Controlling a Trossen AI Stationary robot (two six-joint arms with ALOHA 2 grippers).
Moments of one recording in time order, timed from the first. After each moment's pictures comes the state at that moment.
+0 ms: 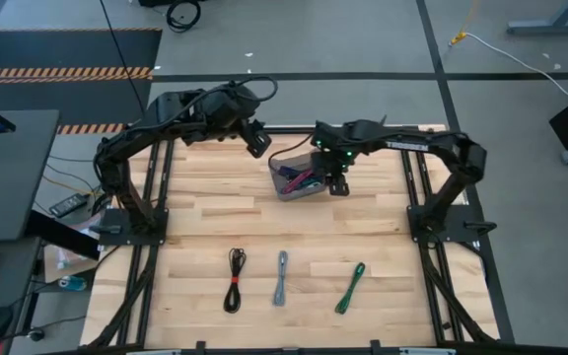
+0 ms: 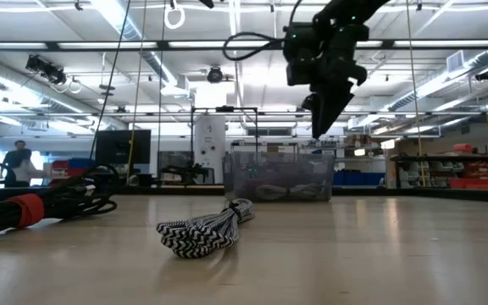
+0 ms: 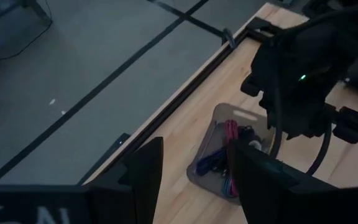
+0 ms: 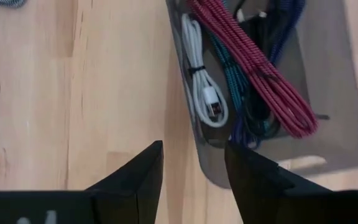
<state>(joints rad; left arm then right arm) 0.20 1.74 2.29 -1.31 -0.48 -0.30 -0.40 1.66 1.34 -0.97 -0.18 -0.42</state>
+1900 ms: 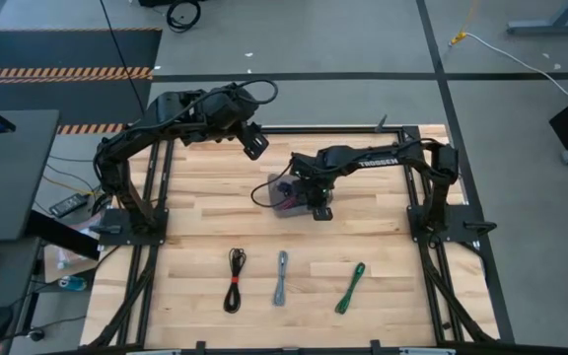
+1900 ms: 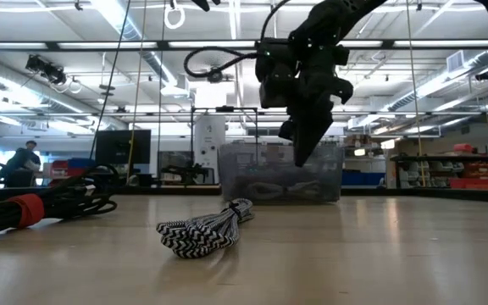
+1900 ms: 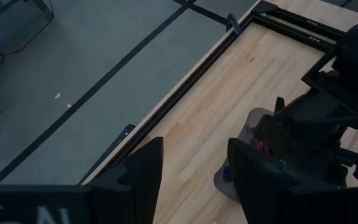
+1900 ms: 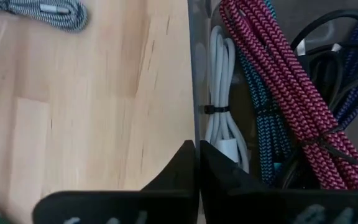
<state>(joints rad) 0.20 1.74 2.29 -1.36 -0.48 -0.29 -0.24 1.86 1.34 -0.81 -0.32 -0.30</state>
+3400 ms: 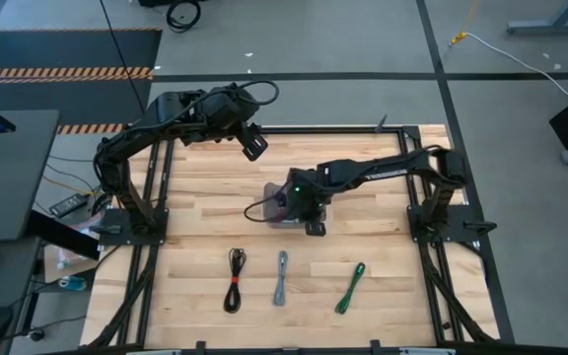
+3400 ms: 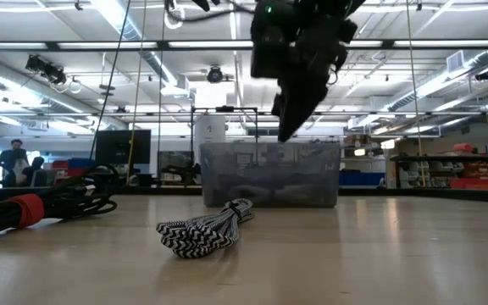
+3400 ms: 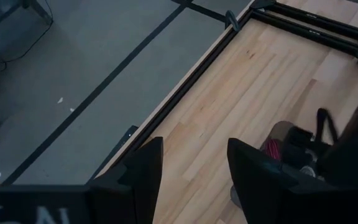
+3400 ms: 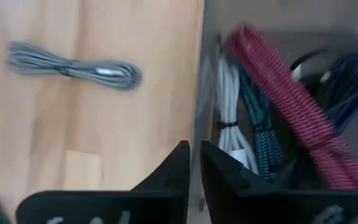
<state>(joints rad) 0.20 1.74 2.29 -1.37 -0.48 -0.25 -0.09 1.80 1.34 -0.70 -0.28 -0.08</state>
